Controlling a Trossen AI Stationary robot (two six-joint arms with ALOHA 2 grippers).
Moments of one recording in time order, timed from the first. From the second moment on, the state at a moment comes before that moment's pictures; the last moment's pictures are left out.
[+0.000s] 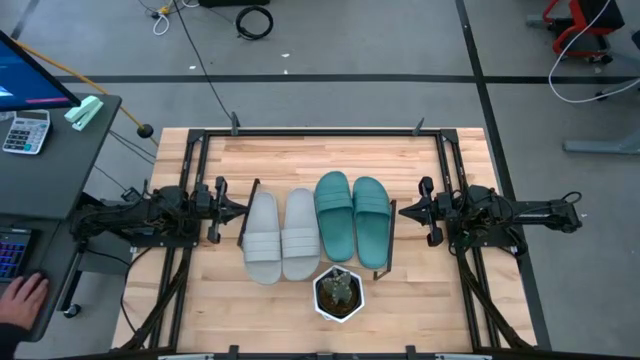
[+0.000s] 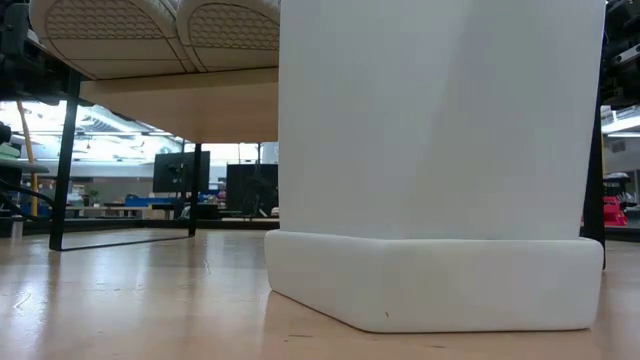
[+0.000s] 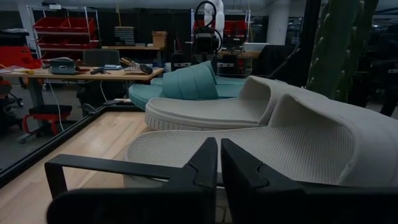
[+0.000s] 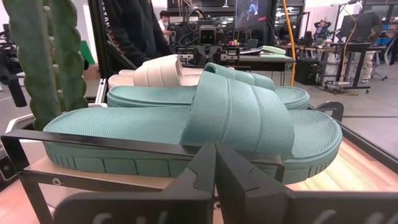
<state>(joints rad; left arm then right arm) 0.06 0.01 0.01 0.07 0.05 -0.04 -0.02 0.05 0.03 0.03 -0.05 0.03</state>
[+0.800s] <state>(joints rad) 0.06 0.01 0.01 0.07 0.05 -0.04 -0.02 0.05 0.03 0.03 -0.05 0.03</state>
